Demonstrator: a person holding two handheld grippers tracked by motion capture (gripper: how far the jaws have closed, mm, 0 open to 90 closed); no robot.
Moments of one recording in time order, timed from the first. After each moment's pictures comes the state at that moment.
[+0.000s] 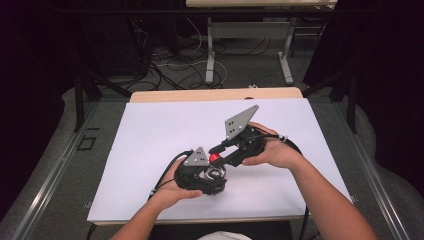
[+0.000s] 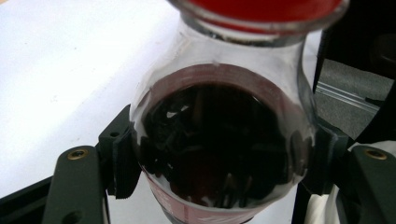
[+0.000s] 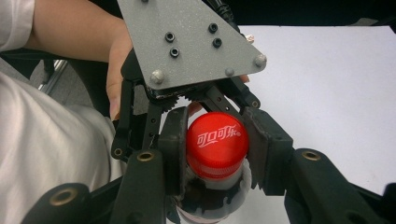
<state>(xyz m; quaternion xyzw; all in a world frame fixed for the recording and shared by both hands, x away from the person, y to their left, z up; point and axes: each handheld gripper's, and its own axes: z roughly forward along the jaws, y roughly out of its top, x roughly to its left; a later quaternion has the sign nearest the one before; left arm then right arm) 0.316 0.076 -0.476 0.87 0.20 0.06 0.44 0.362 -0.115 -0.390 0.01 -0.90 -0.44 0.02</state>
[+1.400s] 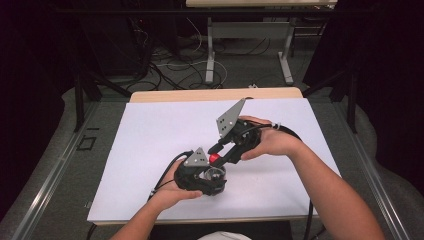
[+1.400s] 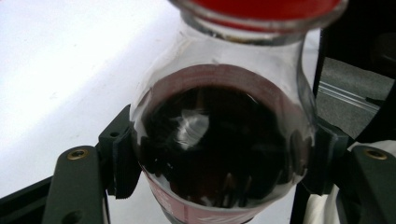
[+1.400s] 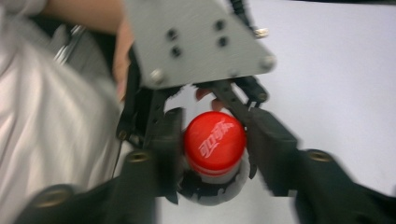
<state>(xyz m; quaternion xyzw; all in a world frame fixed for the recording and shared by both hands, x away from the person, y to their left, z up) 0.315 0.076 -0.477 0.87 0.21 0.06 0.44 0.372 -0.102 -0.377 0.03 -0.92 -0.38 0.04</state>
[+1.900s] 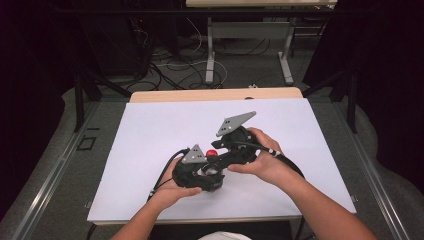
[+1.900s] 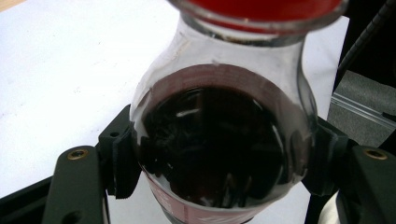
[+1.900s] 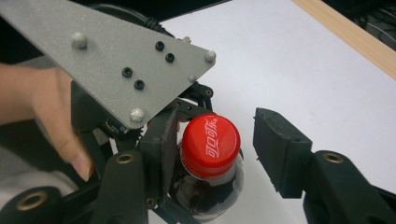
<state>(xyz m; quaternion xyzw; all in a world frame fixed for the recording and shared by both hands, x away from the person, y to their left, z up) 0.319 0.079 -0.476 0.86 0.24 0.08 0.44 0.327 -0.097 -0.378 -0.22 -0.88 -0.41 -0.09</state>
